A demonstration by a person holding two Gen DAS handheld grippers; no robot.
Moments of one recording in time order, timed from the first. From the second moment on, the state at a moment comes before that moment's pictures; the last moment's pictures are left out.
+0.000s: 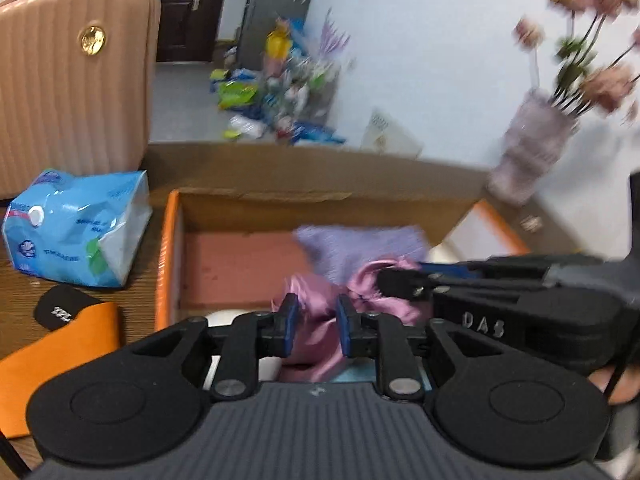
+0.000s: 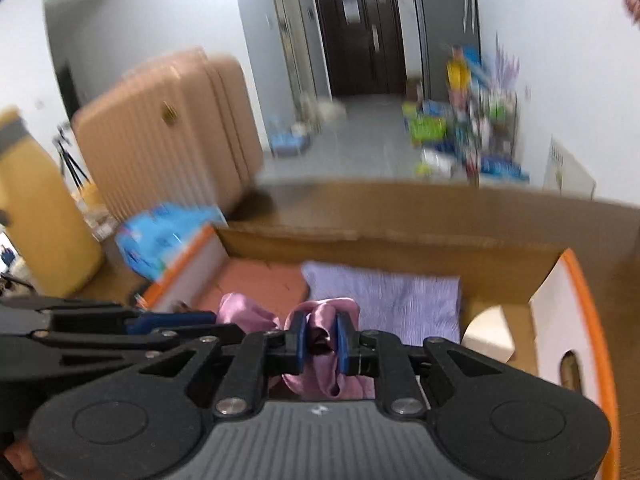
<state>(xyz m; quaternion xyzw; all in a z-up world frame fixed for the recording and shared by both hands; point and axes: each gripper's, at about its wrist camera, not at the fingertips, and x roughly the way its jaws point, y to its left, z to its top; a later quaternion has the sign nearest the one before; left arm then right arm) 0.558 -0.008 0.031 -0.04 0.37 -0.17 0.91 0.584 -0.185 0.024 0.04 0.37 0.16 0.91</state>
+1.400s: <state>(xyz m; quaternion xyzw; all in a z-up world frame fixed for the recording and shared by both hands) 0.234 0.046 0.105 -0.03 0.16 -0.06 0.98 0.273 -0.273 0.128 -0.03 0.15 0.09 0.98</state>
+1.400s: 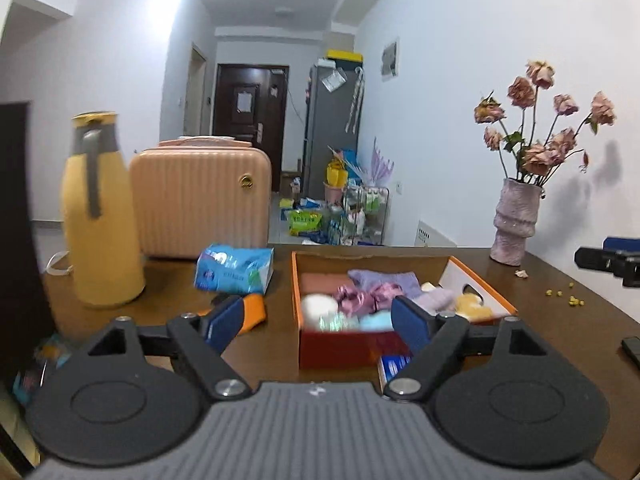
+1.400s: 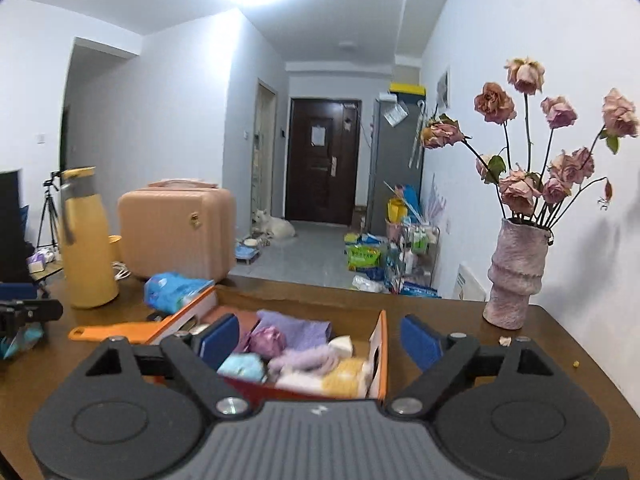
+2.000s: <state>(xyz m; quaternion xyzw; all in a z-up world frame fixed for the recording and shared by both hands) 0.092 0.048 0.039 -0.04 0.17 -0.08 0.98 0.098 -0.268 0.017 0.05 0.18 0.10 0.98</state>
